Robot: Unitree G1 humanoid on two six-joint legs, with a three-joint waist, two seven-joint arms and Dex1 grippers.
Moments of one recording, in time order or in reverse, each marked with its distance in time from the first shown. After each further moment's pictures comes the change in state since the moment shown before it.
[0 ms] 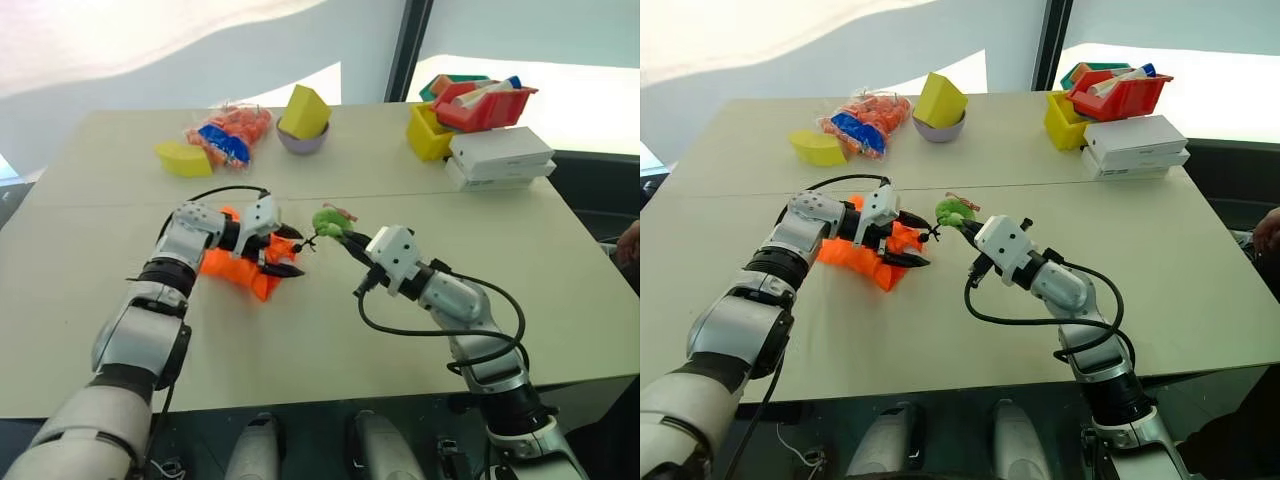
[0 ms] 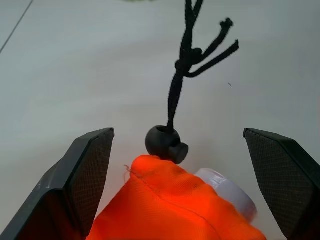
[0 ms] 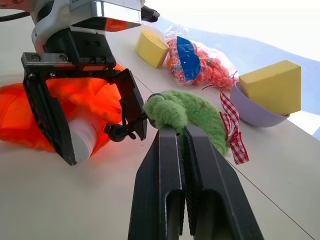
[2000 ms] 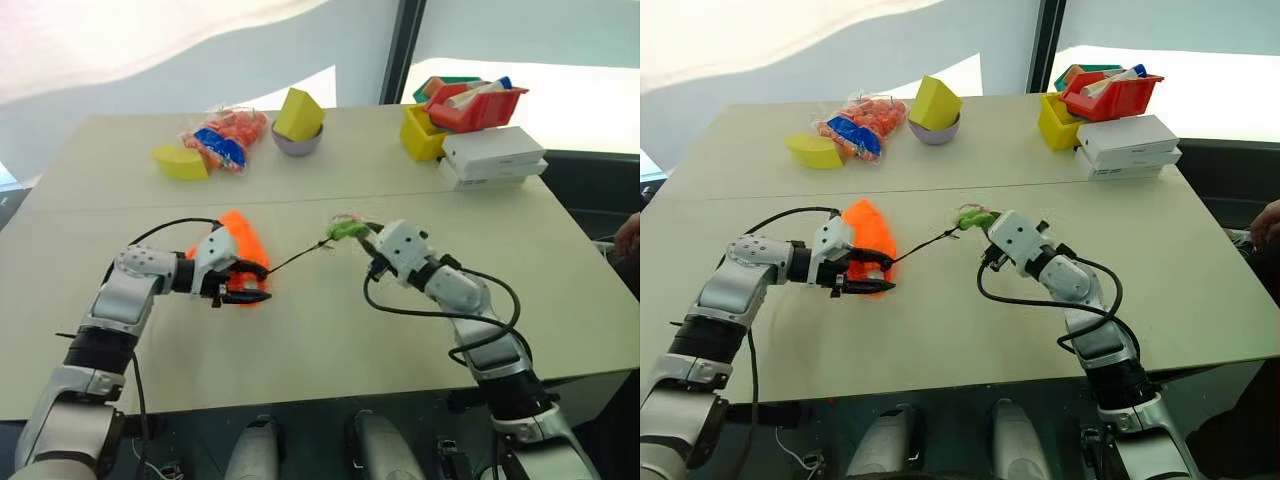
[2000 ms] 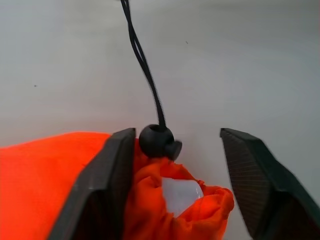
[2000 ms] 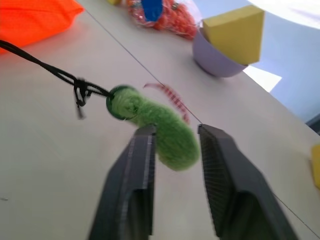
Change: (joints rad) left arm 0.525 0.234 0.116 -0.808 -0.166 0.435 0.130; right arm -0.034 -0.042 -0.010 0.108 -0.099 0.026 -0.040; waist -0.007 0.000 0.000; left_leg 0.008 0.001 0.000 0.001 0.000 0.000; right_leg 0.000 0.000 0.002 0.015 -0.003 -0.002
